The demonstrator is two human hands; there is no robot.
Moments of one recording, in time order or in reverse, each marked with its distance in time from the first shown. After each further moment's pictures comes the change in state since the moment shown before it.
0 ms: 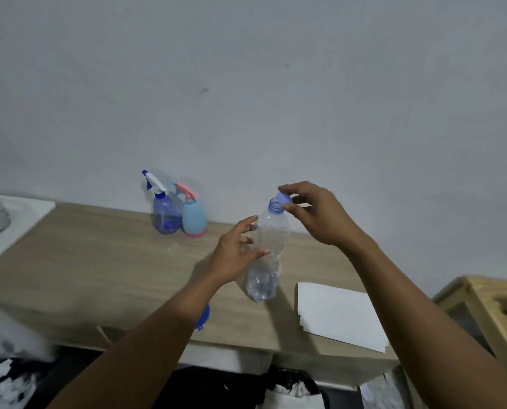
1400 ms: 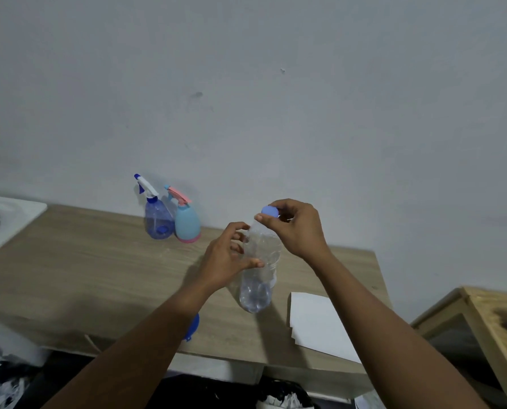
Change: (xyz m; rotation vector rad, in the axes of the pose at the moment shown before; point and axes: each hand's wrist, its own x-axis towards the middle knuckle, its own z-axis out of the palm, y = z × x) left_hand 0.013 0.001 0.003 0.143 0.039 -0.005; right_hand 0.012 0.013 0.039 0.237 0.197 0.223
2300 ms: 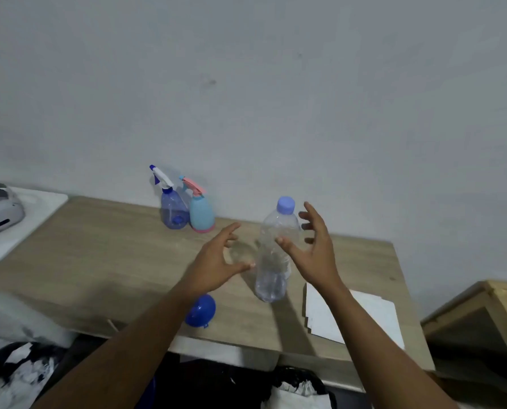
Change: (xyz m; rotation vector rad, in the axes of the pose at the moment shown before) left_hand -0.026 -0.043 -0.037 0.112 -0.067 -0.046; right_hand -0.050 0.054 0.021 0.094 0.059 0.016
